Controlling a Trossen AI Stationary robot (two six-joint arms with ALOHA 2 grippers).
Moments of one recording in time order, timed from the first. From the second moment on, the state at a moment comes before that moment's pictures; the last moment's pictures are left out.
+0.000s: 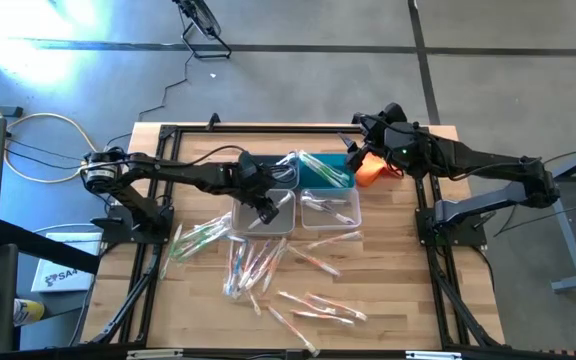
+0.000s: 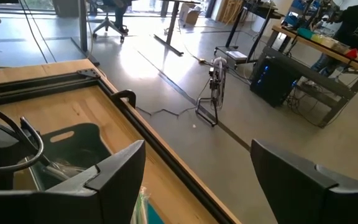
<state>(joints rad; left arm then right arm) 0.16 1.56 1.00 -0.39 0.05 -0.57 -0.15 1.13 1.19 -0.41 0.63 0.00</state>
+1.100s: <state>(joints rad) 0.13 1.38 1.00 -0.39 0.04 -0.47 -0.15 1.13 1.19 -0.41 0.62 0.03</state>
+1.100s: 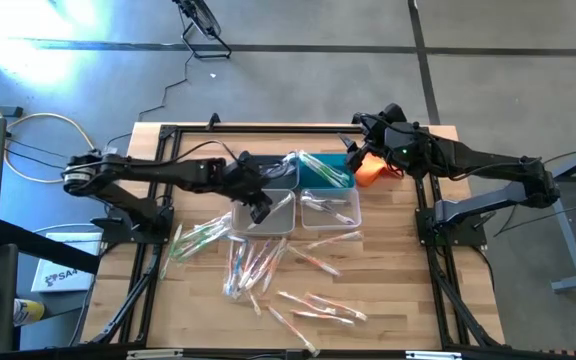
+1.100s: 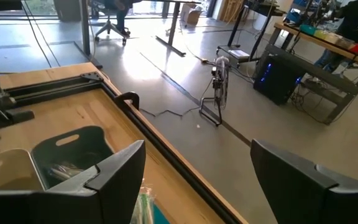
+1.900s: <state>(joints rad) -0.09 1.05 1.00 -0.39 -0.27 -0.34 -0.14 1.13 1.19 -0.41 0.38 0.13</state>
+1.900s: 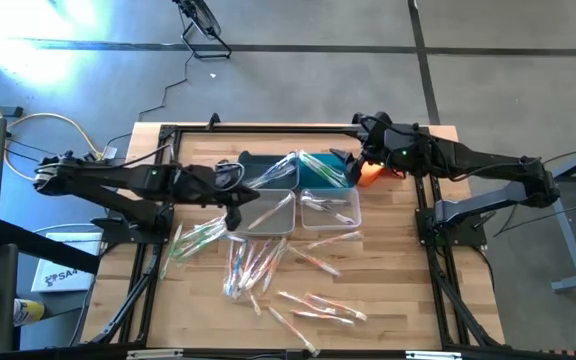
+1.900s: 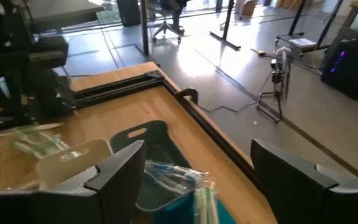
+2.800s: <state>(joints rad) -0.09 0.95 0.80 -0.17 -0.27 -0.29 -0.05 1.13 1.19 -0.47 0.36 0.21</state>
